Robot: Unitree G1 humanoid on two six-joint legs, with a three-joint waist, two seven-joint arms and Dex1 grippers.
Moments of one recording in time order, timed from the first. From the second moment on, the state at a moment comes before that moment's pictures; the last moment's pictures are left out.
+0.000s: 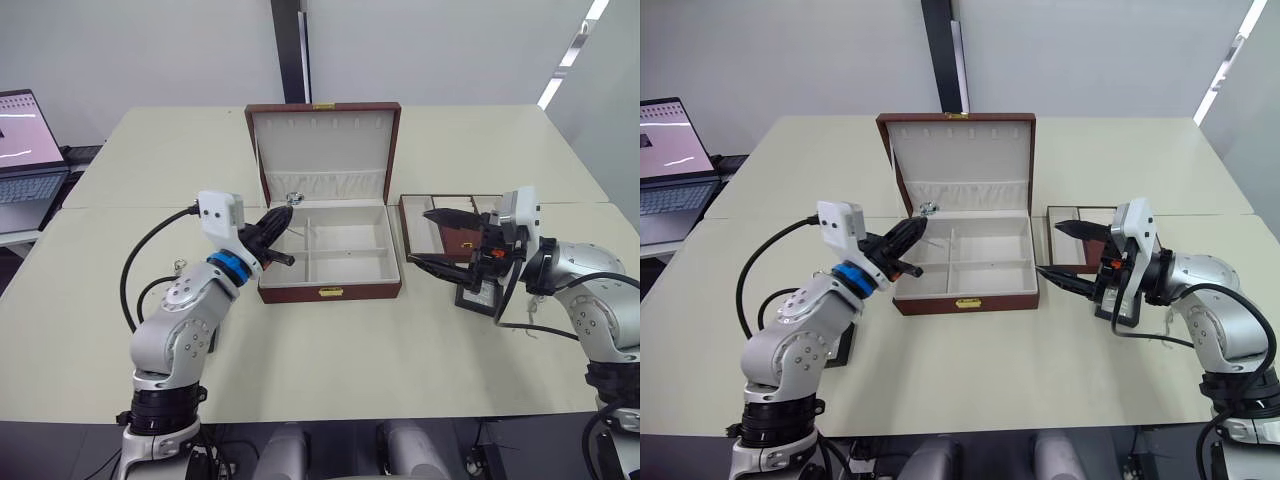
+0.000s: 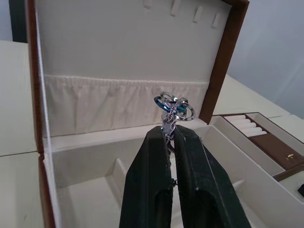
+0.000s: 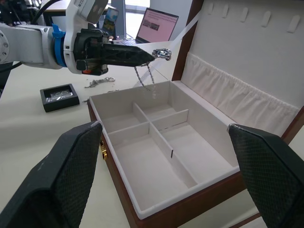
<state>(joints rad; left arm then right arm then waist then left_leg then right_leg) -0.34 0.29 0.12 -0.29 -0.56 0.59 -0.31 -0.39 -0.68 -0.08 -0.22 0.57 0.43 1.02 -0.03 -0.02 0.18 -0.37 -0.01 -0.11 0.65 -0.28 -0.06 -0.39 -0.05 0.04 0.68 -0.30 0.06</state>
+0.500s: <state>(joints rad) -0.41 0.21 0.06 -0.11 -0.39 0.52 -0.23 -0.38 -0.69 -0.08 -0.24 0.57 0.46 0.98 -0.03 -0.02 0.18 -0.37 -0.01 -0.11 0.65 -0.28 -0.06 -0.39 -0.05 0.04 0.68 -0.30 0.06</state>
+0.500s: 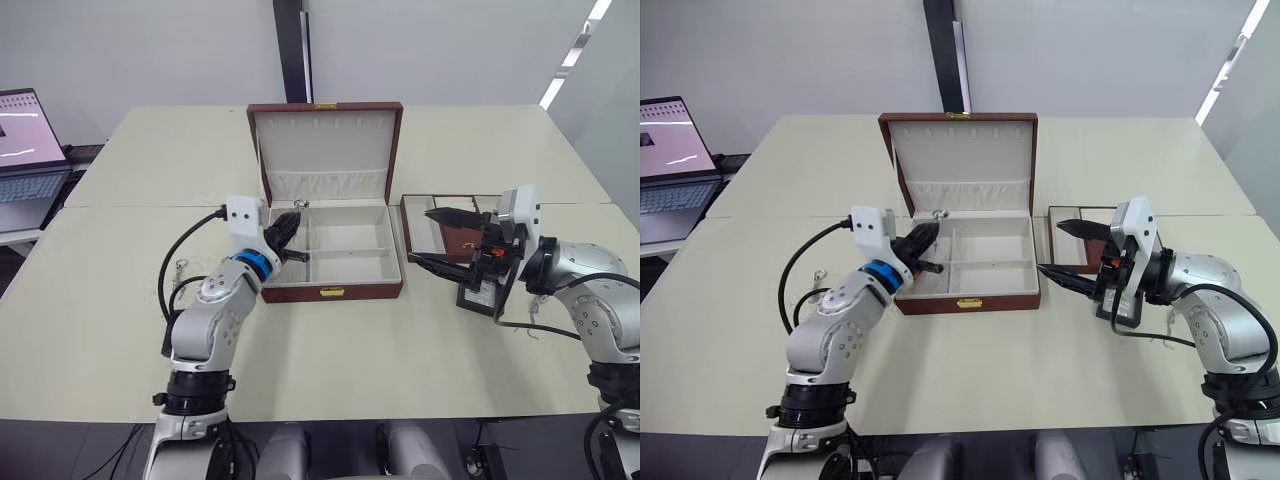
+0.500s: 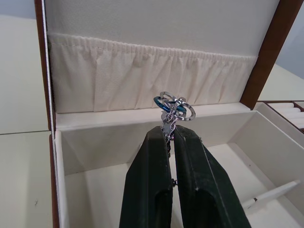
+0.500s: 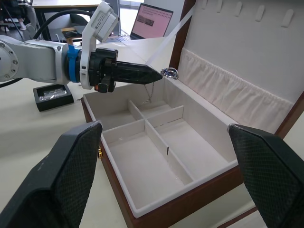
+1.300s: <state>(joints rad) -0.42 0.21 0.08 -0.04 -0.35 0.48 -0.23 -0.37 -0.69 -0.08 -0.26 0.57 0.47 0.96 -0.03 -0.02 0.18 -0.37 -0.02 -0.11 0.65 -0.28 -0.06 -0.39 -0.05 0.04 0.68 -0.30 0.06</state>
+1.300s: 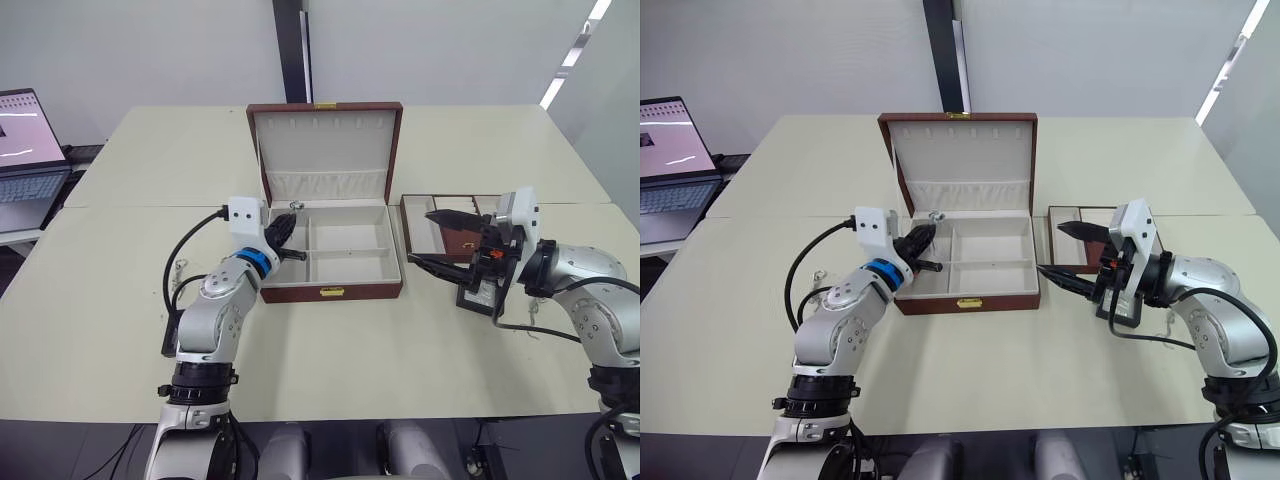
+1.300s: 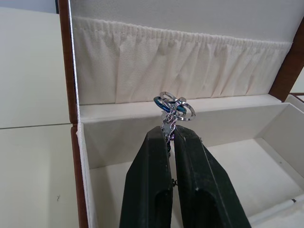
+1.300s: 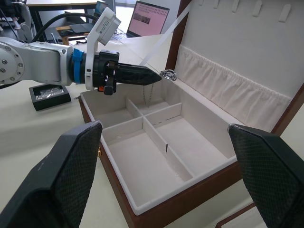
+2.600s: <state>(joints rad) -0.30 0.65 0.25 -0.26 -0.67 0.72 -0.72 -0.24 -0.83 -0.24 -0.13 0.57 0.48 1.02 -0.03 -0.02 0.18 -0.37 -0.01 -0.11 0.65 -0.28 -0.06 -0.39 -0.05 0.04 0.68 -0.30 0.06</state>
